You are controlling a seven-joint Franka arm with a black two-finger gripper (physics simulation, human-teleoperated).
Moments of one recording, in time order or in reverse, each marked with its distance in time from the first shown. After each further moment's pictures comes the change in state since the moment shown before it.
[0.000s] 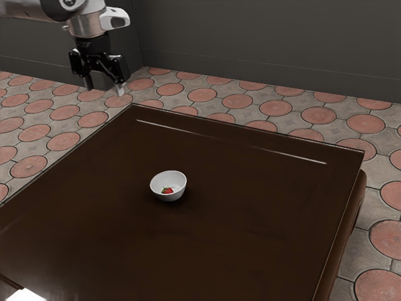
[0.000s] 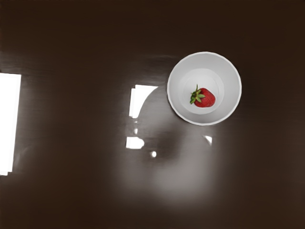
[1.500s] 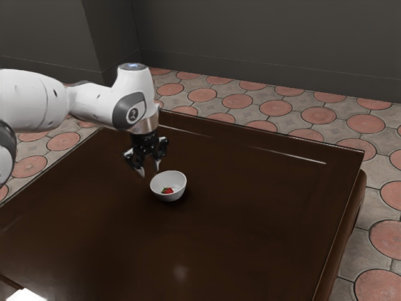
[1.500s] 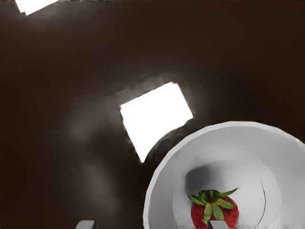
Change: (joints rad) arm -0.151 0.281 0.120 -0.341 -0.043 0.590 -1.090
